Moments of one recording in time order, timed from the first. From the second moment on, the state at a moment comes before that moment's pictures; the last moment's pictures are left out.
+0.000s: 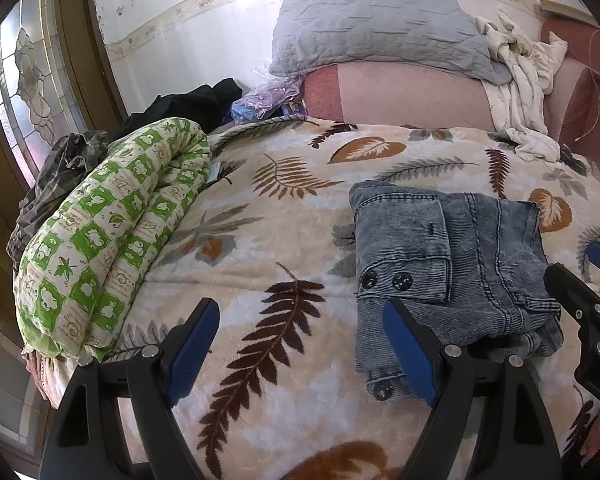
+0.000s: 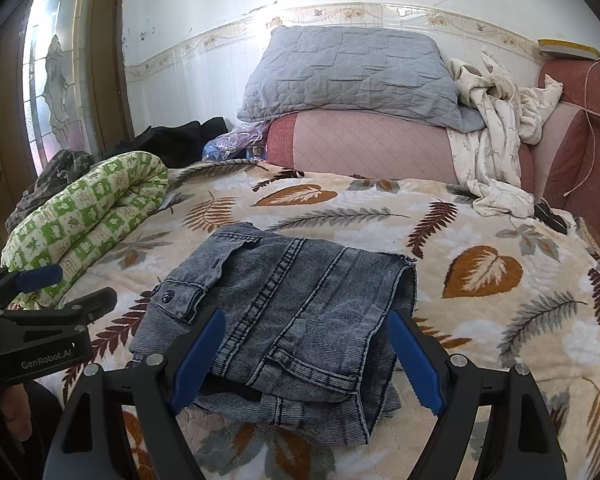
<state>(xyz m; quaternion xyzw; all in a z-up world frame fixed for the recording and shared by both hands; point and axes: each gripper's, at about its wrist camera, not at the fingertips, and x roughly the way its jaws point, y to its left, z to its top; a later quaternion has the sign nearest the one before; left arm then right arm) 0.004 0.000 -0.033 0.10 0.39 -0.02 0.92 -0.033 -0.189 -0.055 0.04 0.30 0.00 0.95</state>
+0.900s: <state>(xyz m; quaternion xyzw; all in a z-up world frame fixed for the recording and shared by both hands) 0.002 -0.001 -0.036 0.10 0.39 -0.02 0.91 -0.034 -0.191 -0.054 0.04 0.29 0.00 0.95</state>
